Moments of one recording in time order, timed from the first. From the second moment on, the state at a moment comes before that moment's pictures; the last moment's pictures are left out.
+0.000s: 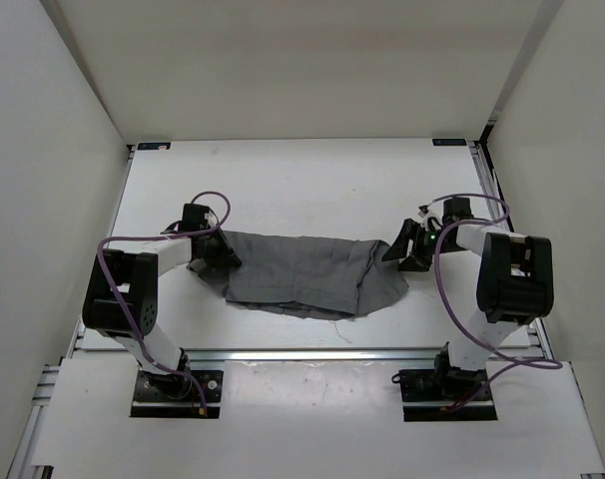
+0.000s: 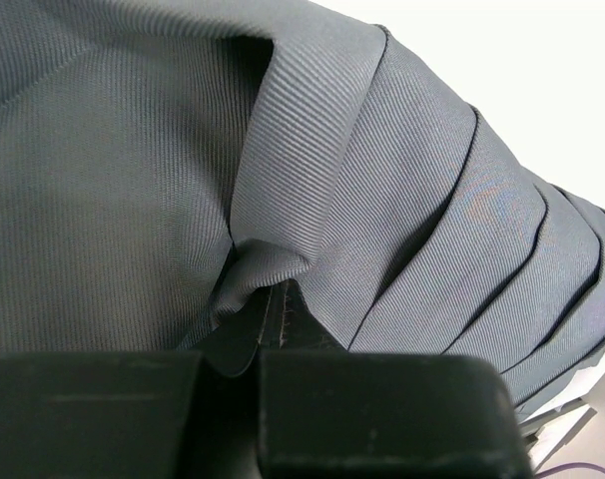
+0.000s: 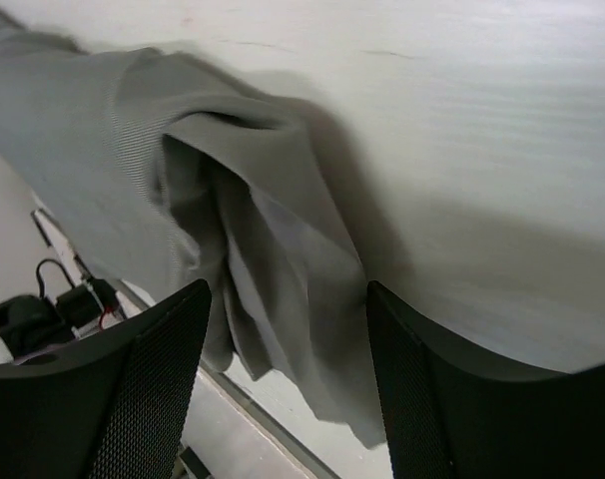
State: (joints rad) left arm -0.13 1.63 0.80 -0.21 0.26 -0.65; right arm -0.08 1.72 0.92 -0.49 -0.71 0.20
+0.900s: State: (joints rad) left arm -0.16 1.63 0.80 -0.21 0.28 -0.64; right arm 0.15 1.78 0.79 -0.20 -0.92 0.40
